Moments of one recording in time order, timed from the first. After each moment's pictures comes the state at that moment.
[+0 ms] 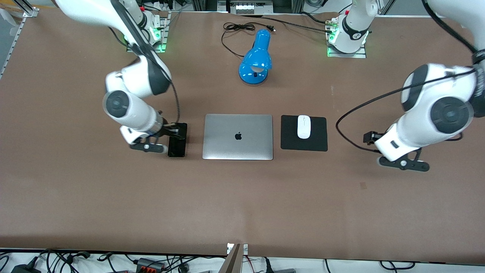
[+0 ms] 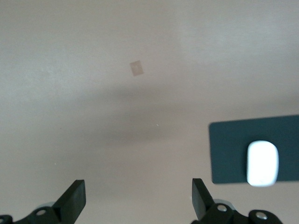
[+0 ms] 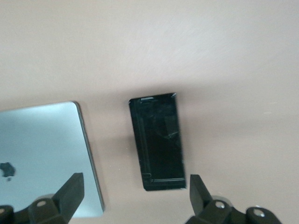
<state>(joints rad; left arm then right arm) 0.10 0.40 -0.29 -1.44 0.22 1.67 -0.06 0.22 0.36 0.14 -1.86 0.08 2.19 0.47</state>
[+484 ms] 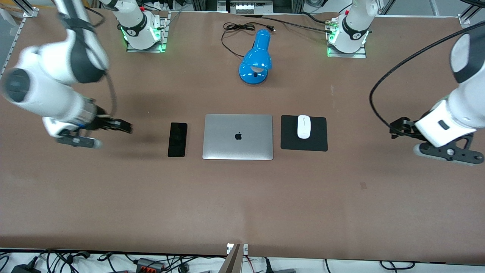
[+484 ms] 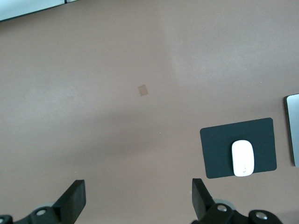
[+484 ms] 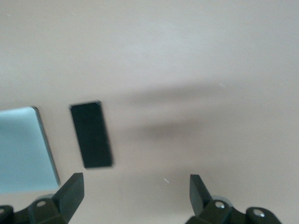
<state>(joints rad) 0.14 0.39 -0.29 -1.23 0.19 1.56 0.07 -0.05 0.16 0.13 -1.84 0.08 1.90 0.21</state>
